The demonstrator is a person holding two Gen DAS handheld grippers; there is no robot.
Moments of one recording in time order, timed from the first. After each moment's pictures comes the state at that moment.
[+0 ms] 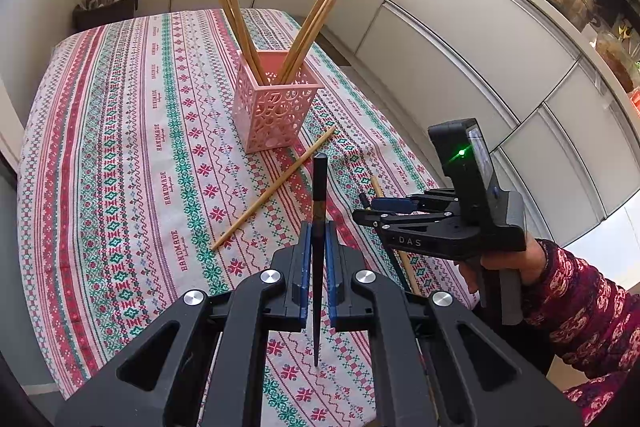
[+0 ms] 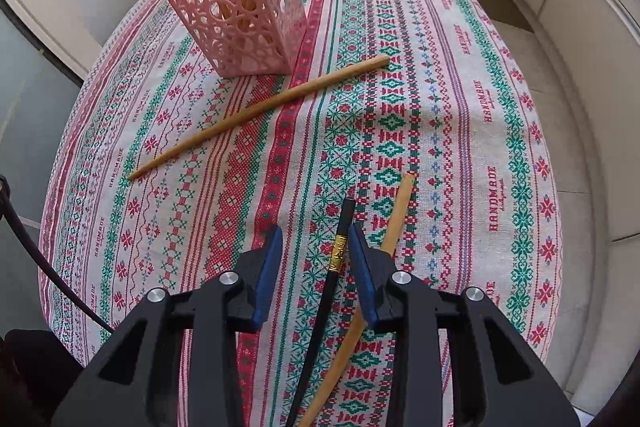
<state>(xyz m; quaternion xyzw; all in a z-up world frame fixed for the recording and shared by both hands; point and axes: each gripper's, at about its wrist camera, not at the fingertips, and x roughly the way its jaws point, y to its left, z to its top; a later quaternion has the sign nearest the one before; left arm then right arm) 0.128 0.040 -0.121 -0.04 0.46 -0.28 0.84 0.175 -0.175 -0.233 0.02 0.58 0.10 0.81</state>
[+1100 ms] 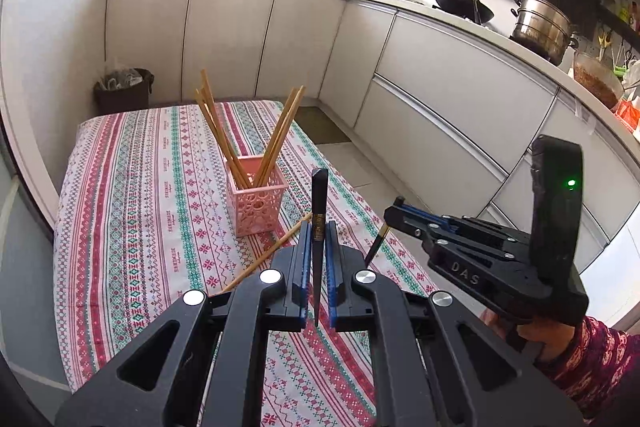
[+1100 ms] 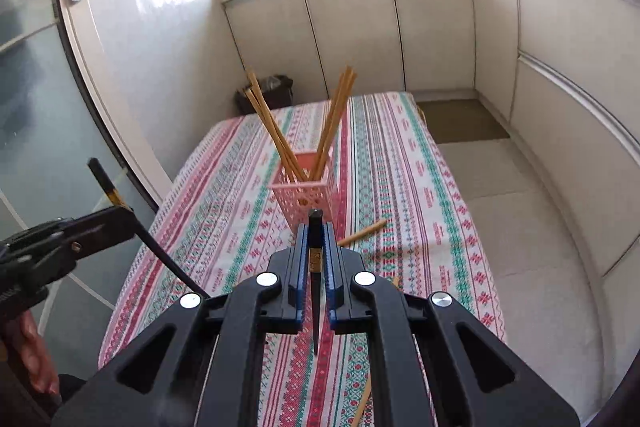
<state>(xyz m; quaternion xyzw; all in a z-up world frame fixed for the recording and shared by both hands) 0.074 0.021 -0.032 -0.03 0.32 -0.25 0.91 0.086 -0.182 -0.066 0.08 0.32 0.11 0.94</state>
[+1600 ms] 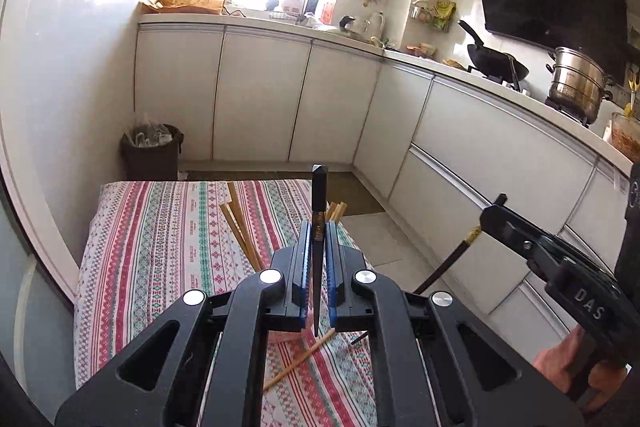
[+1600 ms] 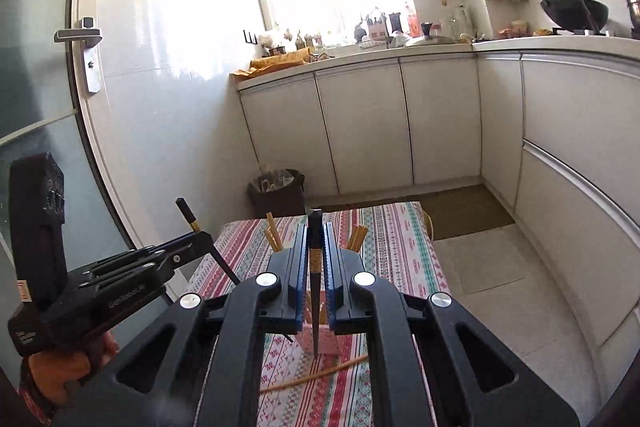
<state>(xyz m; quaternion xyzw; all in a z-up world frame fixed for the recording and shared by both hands) 0.156 0.013 0.024 -0.06 0.24 -0.19 0.95 0.129 -0.191 0.036 0.09 0.19 0.12 0.97</state>
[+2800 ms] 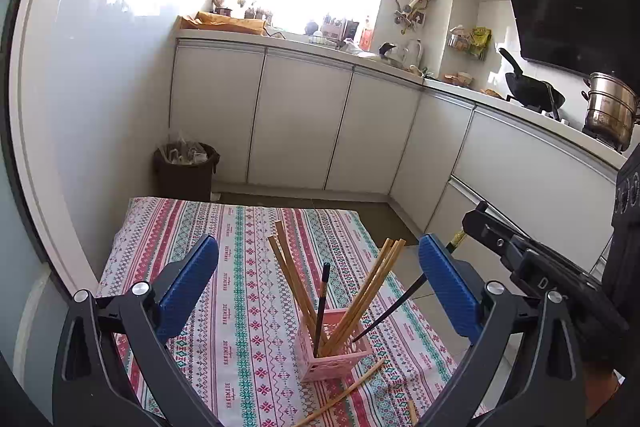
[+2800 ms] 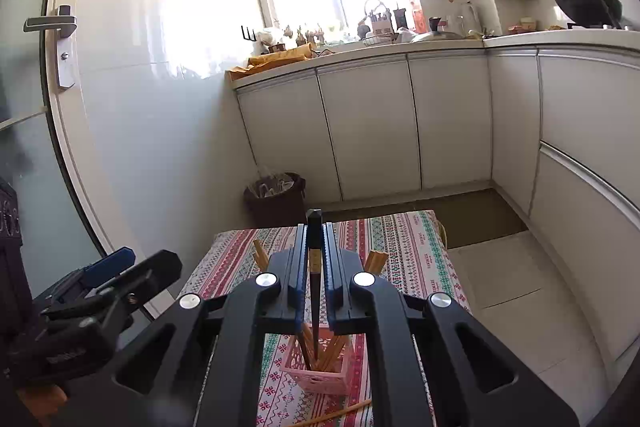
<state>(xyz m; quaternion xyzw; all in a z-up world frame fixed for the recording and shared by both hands) 0.177 0.040 0.016 -0.08 0.19 -0.12 0.97 0.196 -0.167 0.008 0.09 0.19 0.12 0.97</state>
